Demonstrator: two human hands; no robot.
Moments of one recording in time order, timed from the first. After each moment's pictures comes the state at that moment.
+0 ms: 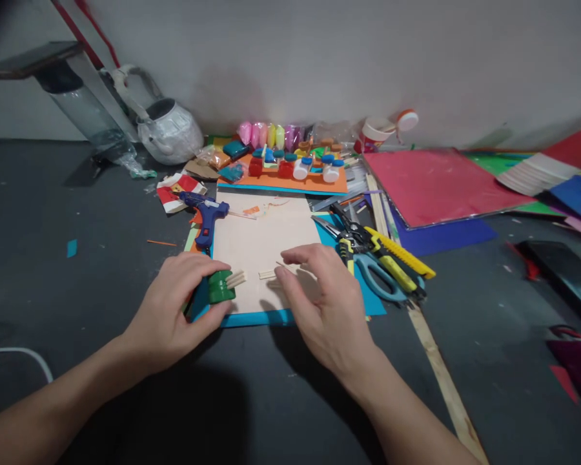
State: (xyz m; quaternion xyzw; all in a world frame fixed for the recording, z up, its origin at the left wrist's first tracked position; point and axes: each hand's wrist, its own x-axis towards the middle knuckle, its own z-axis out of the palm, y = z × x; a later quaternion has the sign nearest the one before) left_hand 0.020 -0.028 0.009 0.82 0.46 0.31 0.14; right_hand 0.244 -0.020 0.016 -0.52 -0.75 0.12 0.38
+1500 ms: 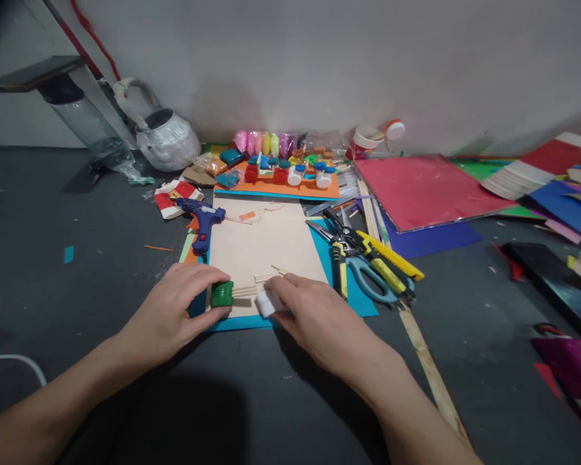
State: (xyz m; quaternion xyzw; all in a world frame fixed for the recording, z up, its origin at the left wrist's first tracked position) left_hand 0.014 -0.022 0.005 0.86 0.43 0.25 0.15; right_hand 0.263 -0.020 0.023 -0.47 -0.85 0.22 0.05
